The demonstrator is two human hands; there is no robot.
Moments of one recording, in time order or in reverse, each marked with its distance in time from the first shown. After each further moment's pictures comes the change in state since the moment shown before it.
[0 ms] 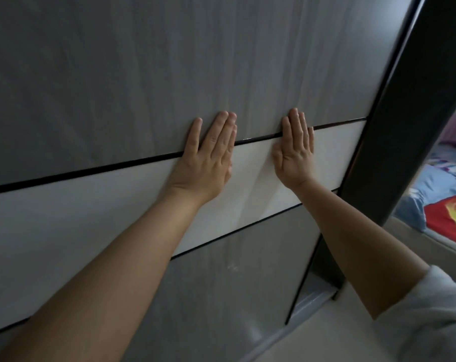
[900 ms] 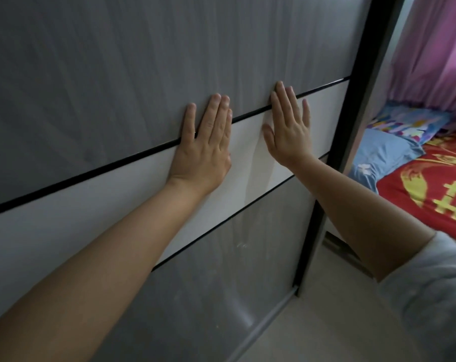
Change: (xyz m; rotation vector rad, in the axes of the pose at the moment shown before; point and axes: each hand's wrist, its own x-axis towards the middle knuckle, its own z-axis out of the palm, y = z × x) left_hand 0.238 0.300 0.052 -0.019 0.053 0.124; right_hand 0.054 0.374 -0.021 -0.142 -0.087 0.101
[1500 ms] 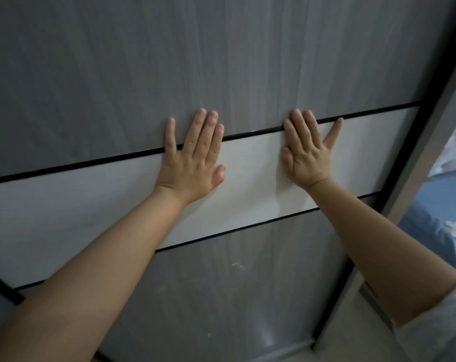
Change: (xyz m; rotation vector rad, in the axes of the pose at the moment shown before) left_hand 0.056 0.052 0.012 0.055 -0.097 -0.093; right_hand 0.041 0.106 0.026 0.077 0.274 -0.371
